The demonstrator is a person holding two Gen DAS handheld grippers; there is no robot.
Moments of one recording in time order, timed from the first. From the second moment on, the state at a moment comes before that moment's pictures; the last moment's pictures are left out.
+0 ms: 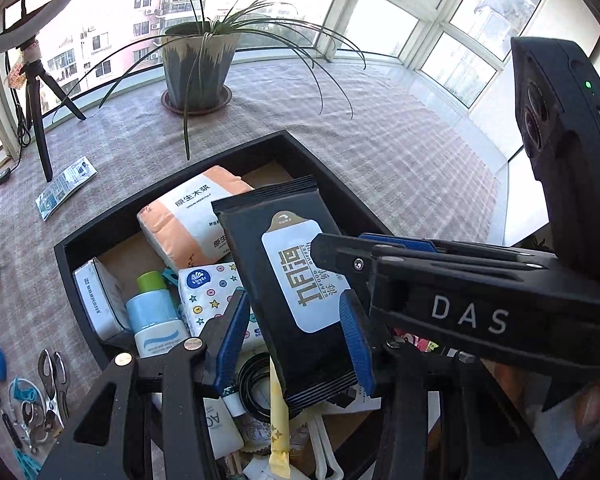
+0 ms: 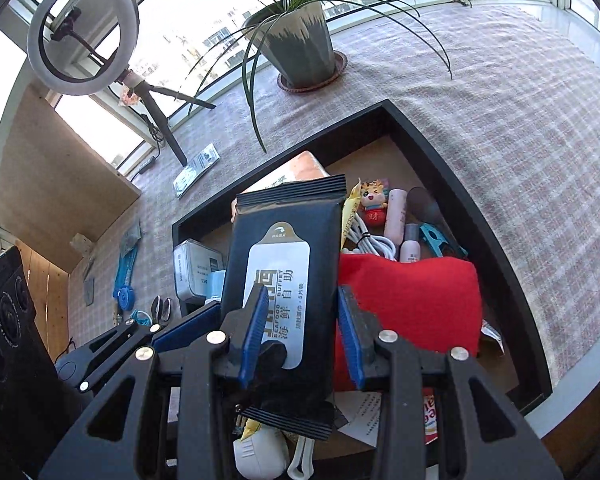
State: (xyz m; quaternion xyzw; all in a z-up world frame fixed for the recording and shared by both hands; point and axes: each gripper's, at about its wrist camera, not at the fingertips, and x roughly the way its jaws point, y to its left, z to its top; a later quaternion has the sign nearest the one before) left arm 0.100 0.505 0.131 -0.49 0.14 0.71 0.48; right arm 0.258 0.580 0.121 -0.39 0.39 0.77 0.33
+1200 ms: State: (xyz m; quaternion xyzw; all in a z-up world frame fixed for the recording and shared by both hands) left arm -0.028 0.257 0.034 -0.57 0.25 0.73 0.27; right arm 0.011 0.455 0.038 -0.57 0.34 0.75 0.09
